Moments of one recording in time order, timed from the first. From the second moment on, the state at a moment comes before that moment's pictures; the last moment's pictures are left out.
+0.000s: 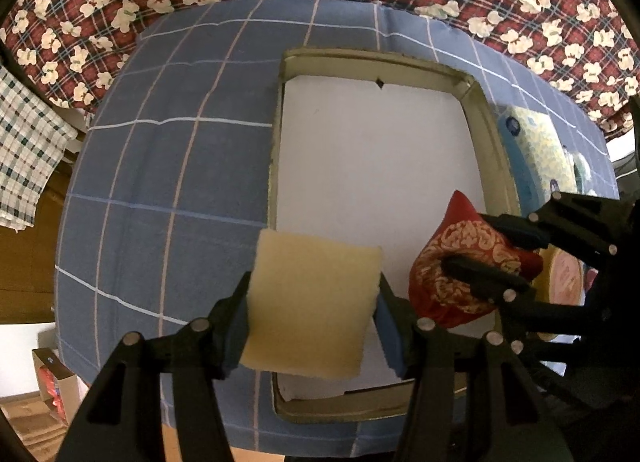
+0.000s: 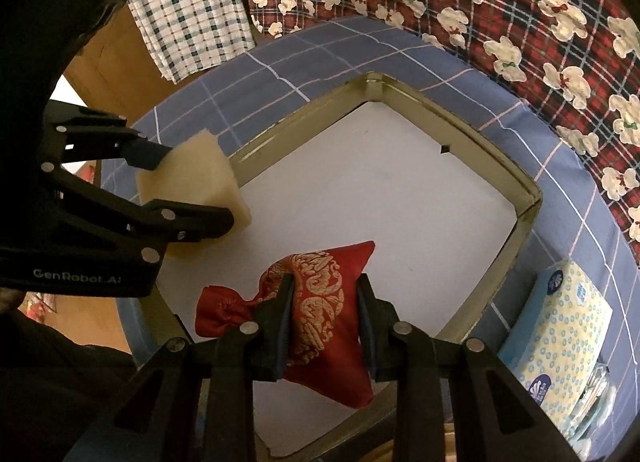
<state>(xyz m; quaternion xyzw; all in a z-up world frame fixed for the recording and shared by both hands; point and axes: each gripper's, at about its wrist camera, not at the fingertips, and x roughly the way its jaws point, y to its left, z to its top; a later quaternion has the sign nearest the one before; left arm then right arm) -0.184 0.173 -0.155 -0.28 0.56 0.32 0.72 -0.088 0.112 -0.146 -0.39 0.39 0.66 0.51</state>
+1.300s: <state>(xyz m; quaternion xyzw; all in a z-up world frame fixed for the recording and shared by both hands) -0.156 0.135 -0.116 -0.21 0.55 0.33 0.74 -0.052 0.064 -0.105 -0.36 0.36 0.62 0.60</state>
